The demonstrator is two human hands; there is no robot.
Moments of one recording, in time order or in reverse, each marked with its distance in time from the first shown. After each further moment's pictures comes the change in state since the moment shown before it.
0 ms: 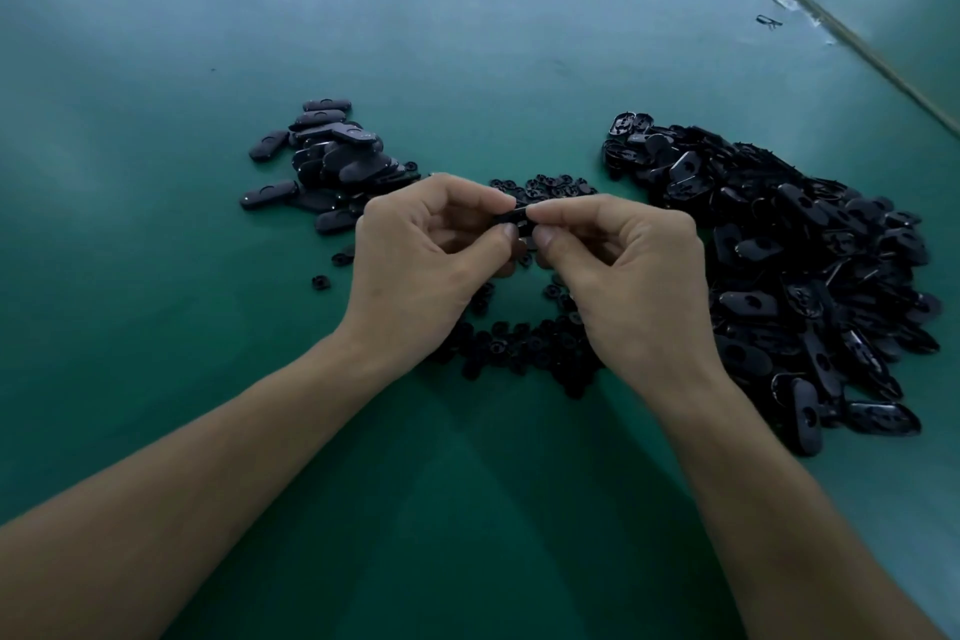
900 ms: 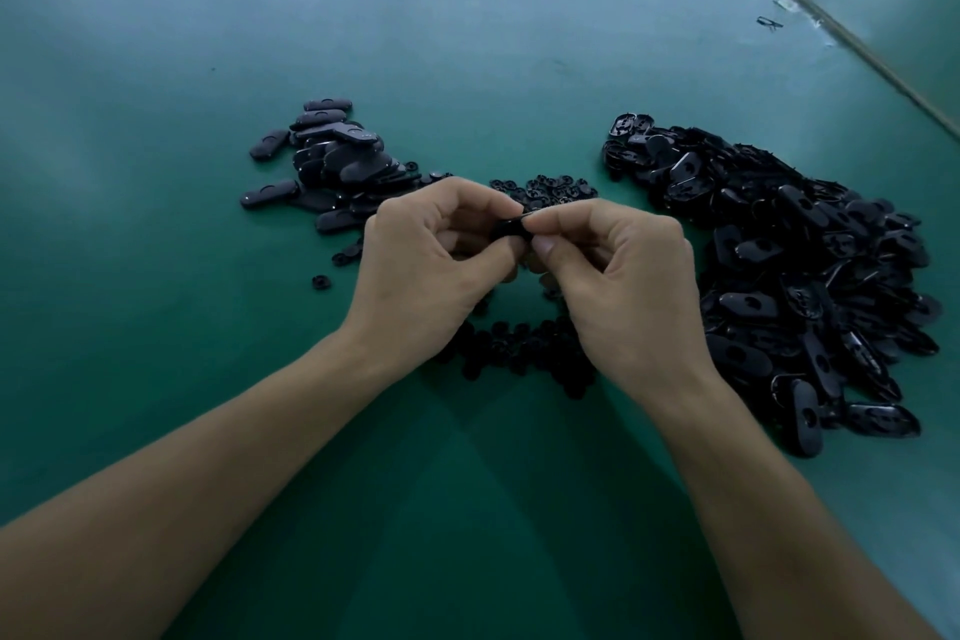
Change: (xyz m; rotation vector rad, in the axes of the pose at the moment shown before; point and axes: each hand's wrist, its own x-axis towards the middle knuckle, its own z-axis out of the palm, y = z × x) left_hand 0.001 -0.002 0.000 0.096 -0.049 0.006; right_hand -0.002 0.002 0.002 -0.079 -0.032 0.004
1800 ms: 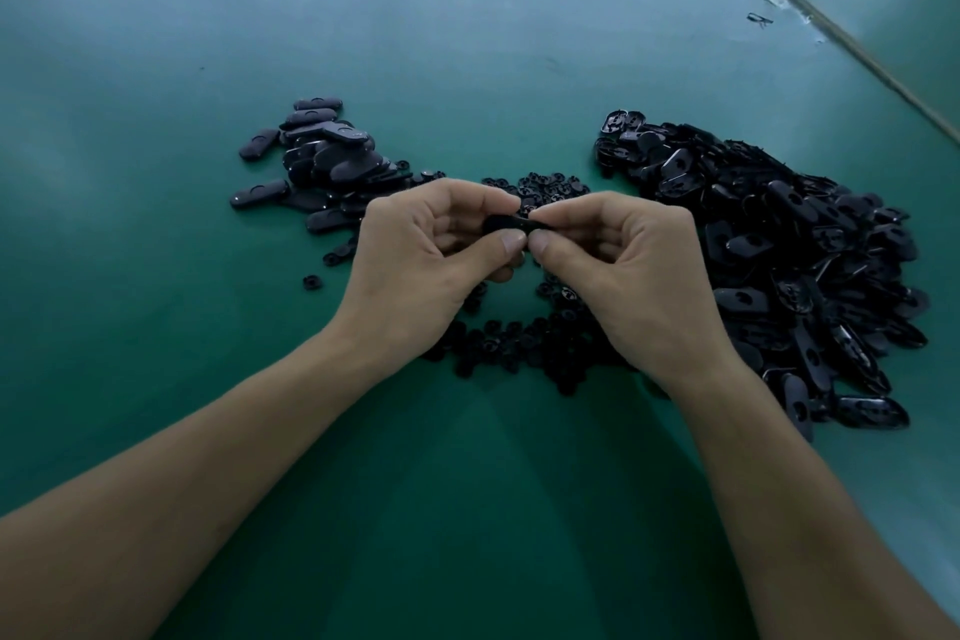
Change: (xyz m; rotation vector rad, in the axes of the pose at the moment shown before) left_hand 0.000 0.003 -0.001 -0.115 -0.071 -0.021; right_hand 0.007 0.007 -0.017 0.134 -0.090 0.008
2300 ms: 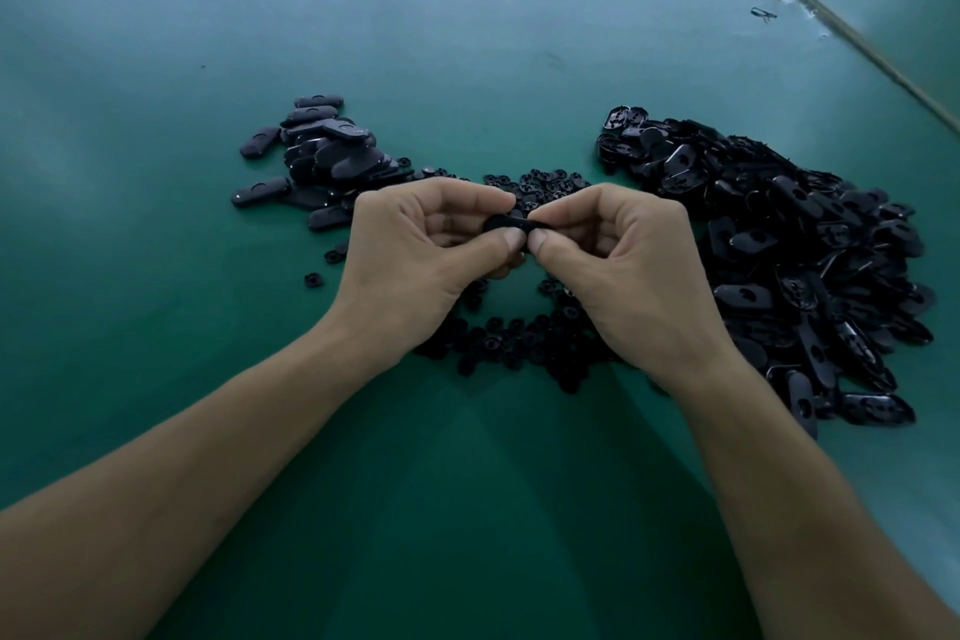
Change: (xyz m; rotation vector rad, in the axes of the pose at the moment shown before) left_hand 0.000 0.003 -0.001 -0.031 0.042 -0.052; right_hand 0.000 -0.003 0.004 -0.038 0.010 0.071
